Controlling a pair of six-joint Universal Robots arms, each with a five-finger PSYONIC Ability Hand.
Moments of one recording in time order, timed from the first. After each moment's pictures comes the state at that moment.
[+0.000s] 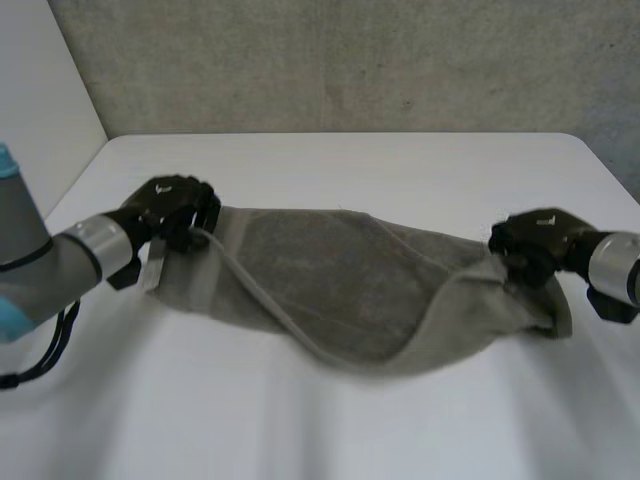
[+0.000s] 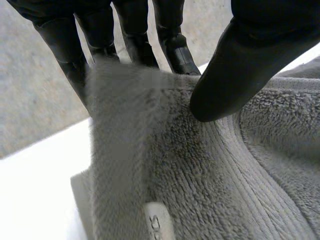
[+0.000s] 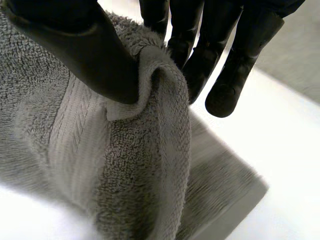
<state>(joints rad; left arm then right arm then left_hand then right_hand) 4.57 -2.11 -1.36 3.22 -1.02 3.34 1.61 -1.14 1.42 0.27 1.08 2.67 1.36 1.36 1.38 1.36 1.19 1.32 1.32 1.33 1.34 1.15</state>
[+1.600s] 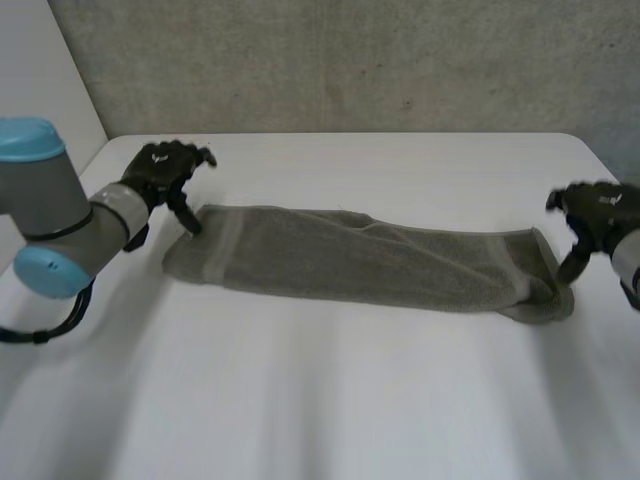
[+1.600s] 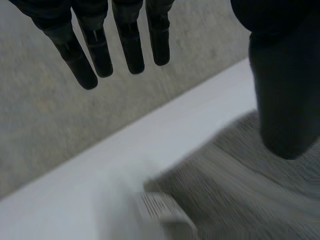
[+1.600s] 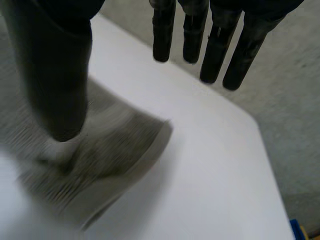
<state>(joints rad) 4.53 -2.31 -1.08 3.21 -1.25 3.36 1.64 -1.29 1.60 0.00 1.46 2.77 0.47 0.47 0.47 0.47 0.30 0.39 0.38 0.38 0.38 0.22</state>
